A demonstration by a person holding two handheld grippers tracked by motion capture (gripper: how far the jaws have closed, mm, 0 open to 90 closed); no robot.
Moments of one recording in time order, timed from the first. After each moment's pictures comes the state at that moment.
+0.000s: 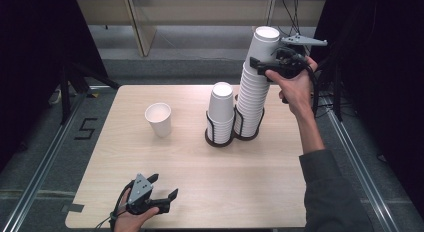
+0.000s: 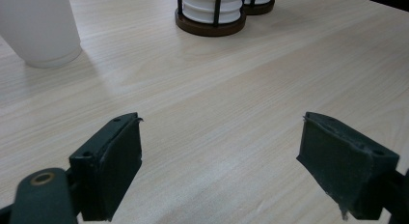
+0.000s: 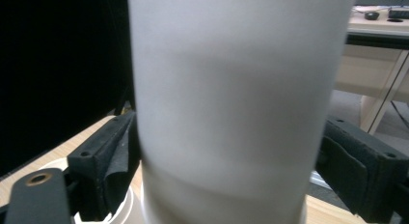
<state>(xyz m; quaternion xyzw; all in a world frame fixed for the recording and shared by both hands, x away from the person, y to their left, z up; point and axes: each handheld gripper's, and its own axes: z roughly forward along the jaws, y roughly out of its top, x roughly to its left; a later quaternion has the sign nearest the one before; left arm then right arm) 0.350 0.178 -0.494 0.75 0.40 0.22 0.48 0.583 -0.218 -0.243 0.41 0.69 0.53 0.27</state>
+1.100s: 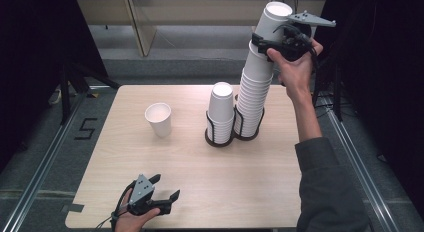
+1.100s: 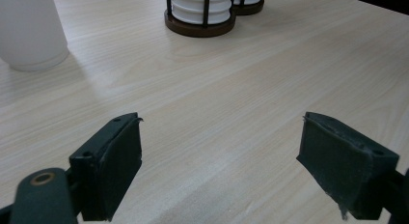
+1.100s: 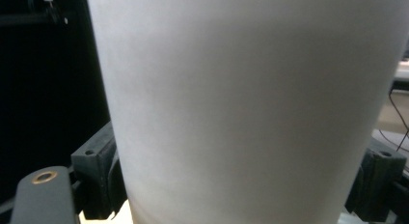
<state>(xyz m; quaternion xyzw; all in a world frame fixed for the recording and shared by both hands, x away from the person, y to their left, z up) 0.349 0.174 -0.494 0.75 0.39 0.21 0.49 0.585 -0.211 -0.196 0.41 0.65 0.56 0.32</state>
